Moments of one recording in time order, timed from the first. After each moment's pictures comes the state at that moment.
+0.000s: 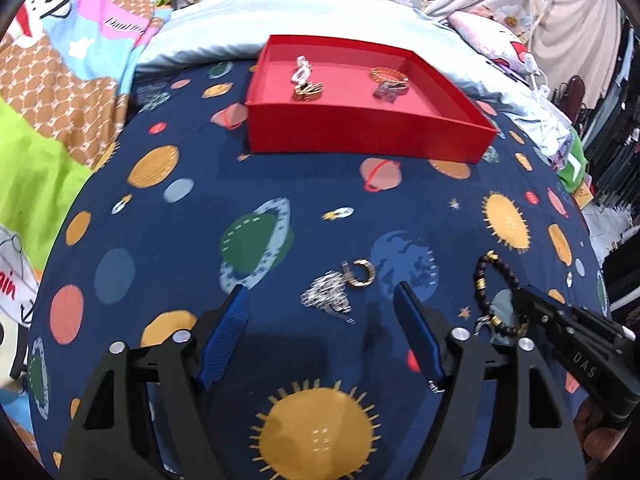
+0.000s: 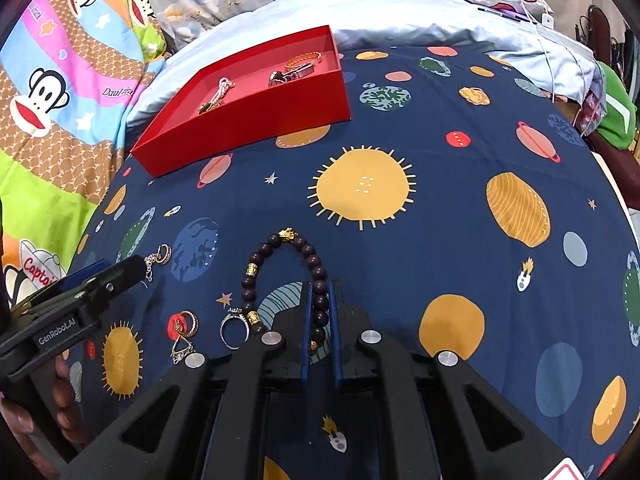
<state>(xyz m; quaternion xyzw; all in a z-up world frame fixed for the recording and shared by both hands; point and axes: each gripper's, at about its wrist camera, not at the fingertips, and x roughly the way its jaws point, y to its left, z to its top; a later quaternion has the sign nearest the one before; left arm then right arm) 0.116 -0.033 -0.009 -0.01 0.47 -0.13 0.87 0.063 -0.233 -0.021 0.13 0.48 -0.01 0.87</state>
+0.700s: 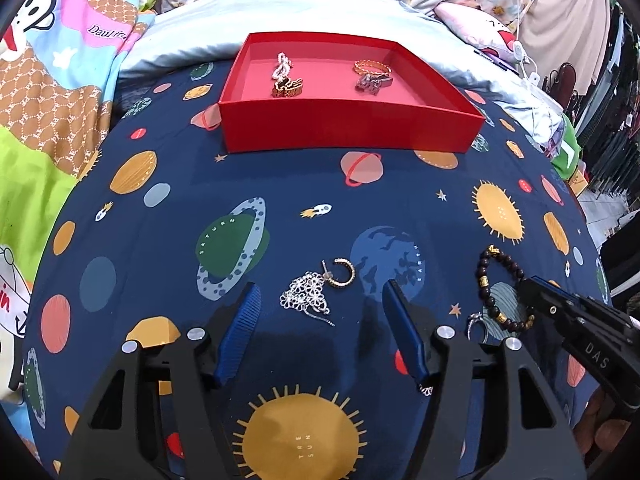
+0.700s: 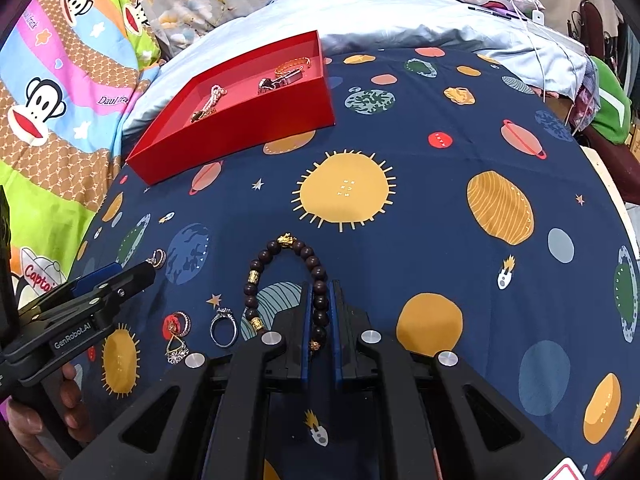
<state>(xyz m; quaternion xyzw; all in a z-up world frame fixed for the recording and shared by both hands) 0.116 -0.042 -0.015 0.00 0.47 -0.14 0.87 0.059 -0.243 -0.019 0.14 0.47 -0.01 0.87</state>
